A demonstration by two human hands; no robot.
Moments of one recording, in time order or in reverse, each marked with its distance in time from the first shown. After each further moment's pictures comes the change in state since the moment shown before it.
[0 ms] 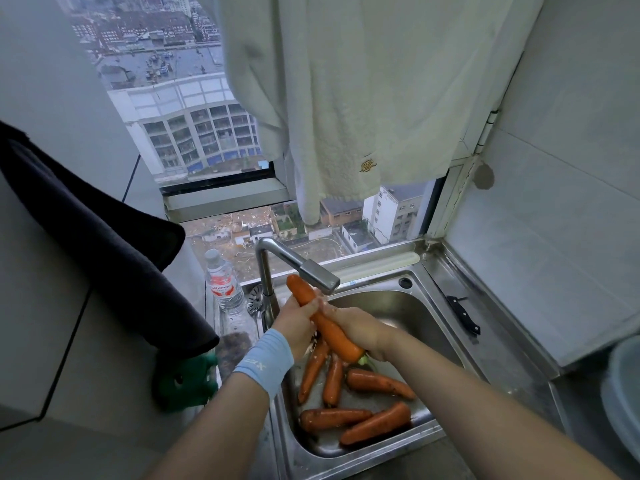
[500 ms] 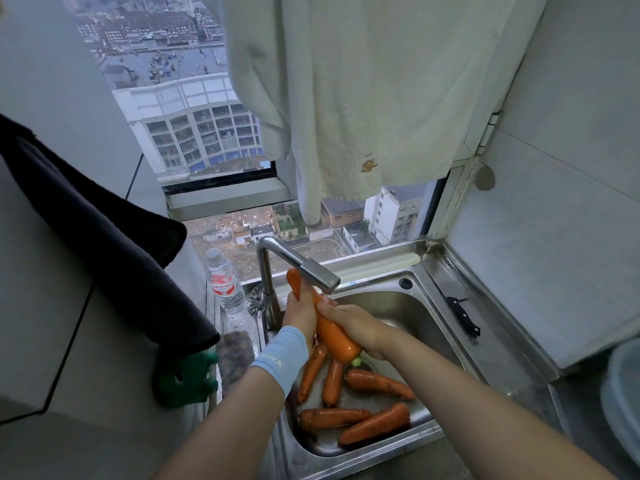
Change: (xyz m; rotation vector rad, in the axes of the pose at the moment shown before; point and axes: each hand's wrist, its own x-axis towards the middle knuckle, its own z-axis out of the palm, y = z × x) left_hand 0.007 -0.001 0.017 0.093 0.275 0.012; right_hand 0.003 0.000 0.002 0.044 0.013 -0.040
